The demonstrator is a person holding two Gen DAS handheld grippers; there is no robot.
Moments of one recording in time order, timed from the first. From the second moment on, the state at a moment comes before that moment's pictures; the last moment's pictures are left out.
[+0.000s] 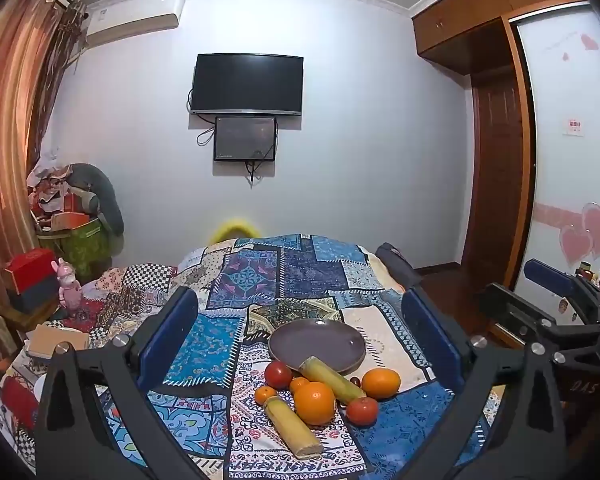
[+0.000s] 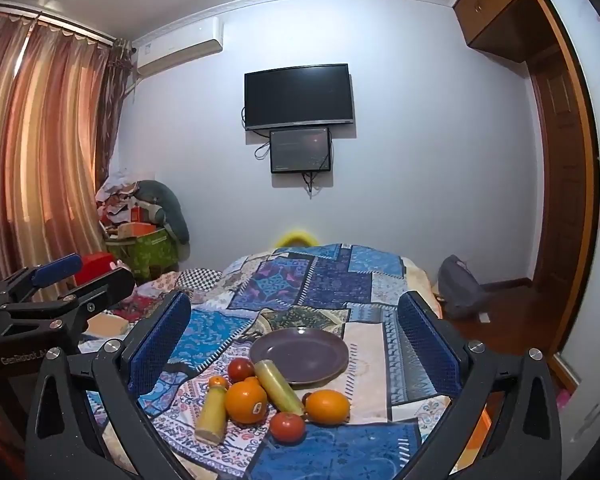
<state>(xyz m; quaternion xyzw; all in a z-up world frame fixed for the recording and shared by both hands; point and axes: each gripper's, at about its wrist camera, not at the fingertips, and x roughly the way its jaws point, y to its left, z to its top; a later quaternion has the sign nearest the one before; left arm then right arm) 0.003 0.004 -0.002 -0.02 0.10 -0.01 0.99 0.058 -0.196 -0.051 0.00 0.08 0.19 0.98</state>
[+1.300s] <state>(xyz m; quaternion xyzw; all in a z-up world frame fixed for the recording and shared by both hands) -0.001 -0.007 0.002 0.00 0.09 -0.01 1.00 0.054 -0.200 -0.052 0.01 0.08 0.18 0.98</state>
